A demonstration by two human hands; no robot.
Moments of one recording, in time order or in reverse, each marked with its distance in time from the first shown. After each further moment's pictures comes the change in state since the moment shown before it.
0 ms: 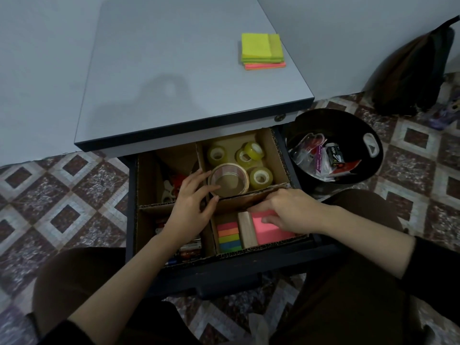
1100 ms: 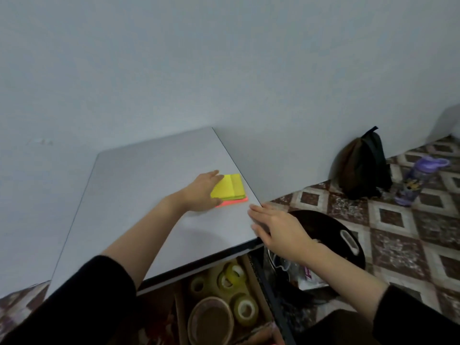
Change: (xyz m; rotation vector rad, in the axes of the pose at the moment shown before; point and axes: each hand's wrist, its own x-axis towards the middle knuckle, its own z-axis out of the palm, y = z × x) left_hand 0.291 0.089 -0.076 0.430 -0.442 0.134; right_hand 0.032 0.084 -0.127 0.128 0.673 0.281
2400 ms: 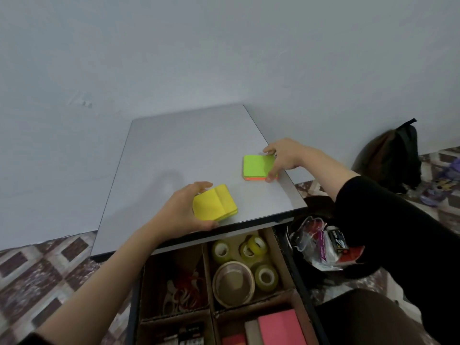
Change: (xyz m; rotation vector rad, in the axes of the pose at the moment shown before) left_hand -0.140 -0.044 0.042 -0.416 0.297 -0.089; right_hand 0.120 -0.021 -0.044 -0.125 -0.378 0.171
